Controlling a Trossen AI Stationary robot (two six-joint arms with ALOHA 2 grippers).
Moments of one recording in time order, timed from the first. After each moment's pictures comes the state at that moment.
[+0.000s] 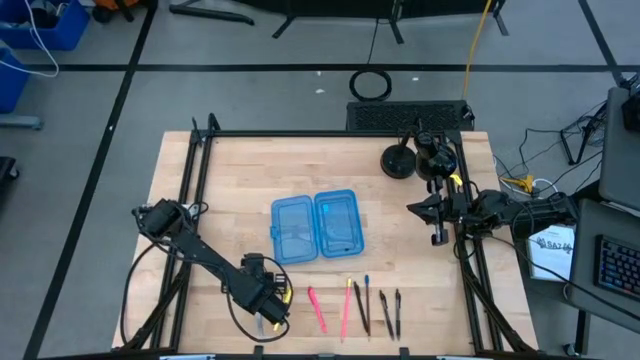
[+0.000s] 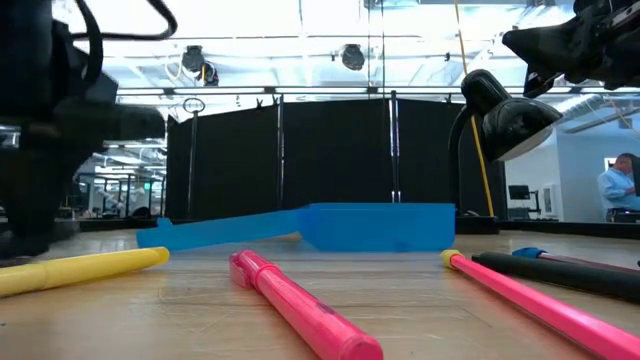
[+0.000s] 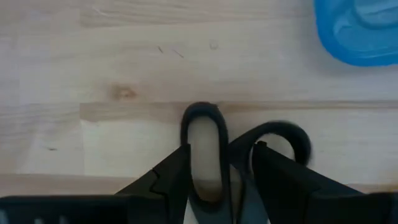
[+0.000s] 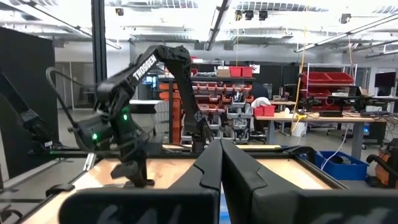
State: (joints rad) left arm -0.64 1.97 1.29 -1.12 -0.13 -2.22; right arm 0.12 0.06 0.01 0.29 0.13 -0.03
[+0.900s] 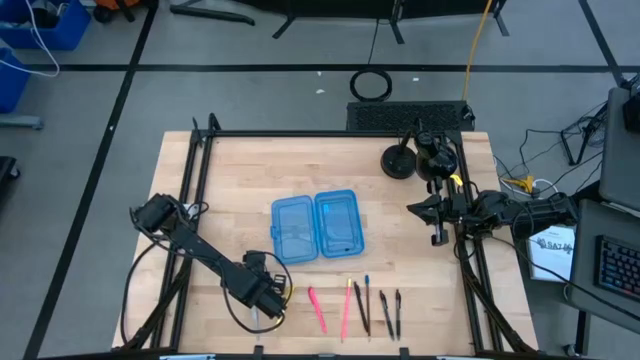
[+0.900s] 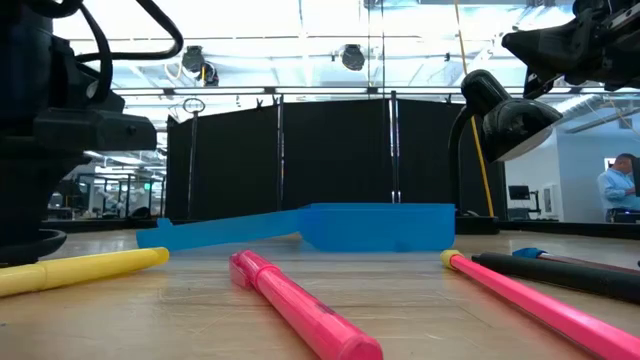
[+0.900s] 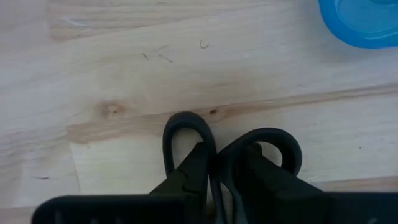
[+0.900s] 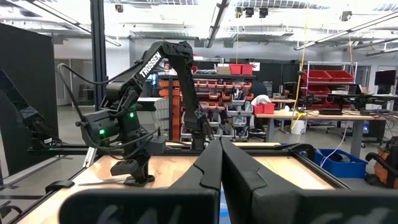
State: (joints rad) left arm -0.62 1.96 1.17 -0.94 -0.11 -2.07; right arm 0.12 0.06 0.02 0.28 0.13 -0.04
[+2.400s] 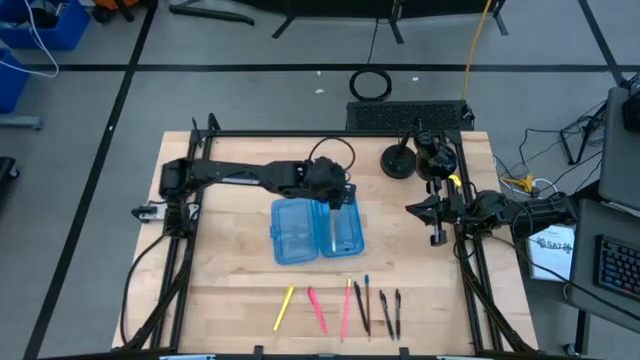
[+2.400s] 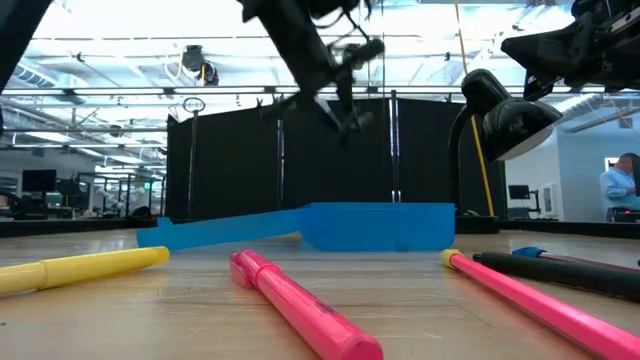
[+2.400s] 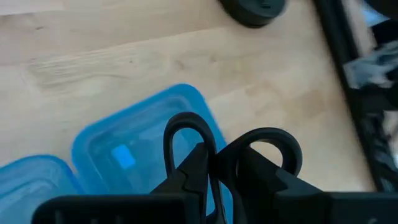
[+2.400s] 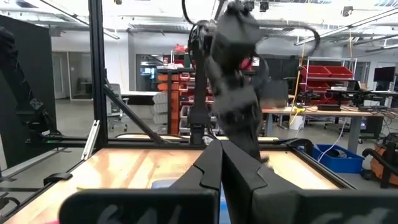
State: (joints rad) left arm 0.09 1.93 1.59 -0.59 -0.19 -1.13; right arm 0.12 0.06 0.01 0.25 0.13 -0.05
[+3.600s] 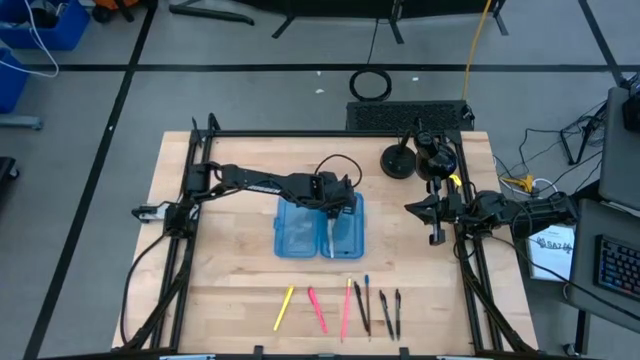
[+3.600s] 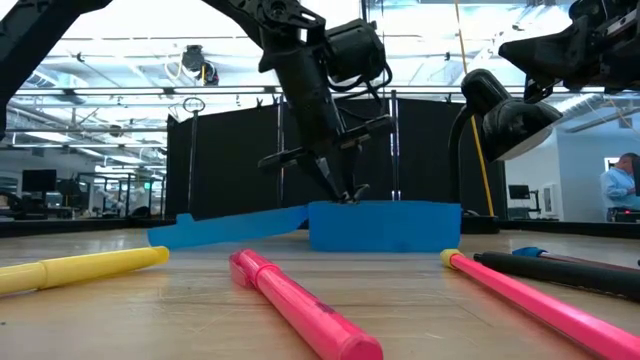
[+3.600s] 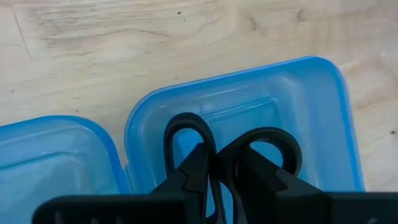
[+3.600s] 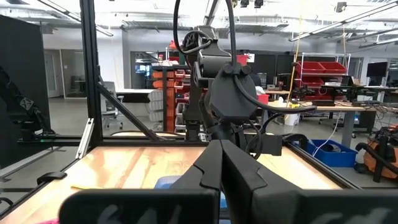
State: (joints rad) left arm 0.09 2.11 1.59 -0.60 -0.23 -1.19; right arm 0.12 0.07 0.01 0.24 0.16 -0.04
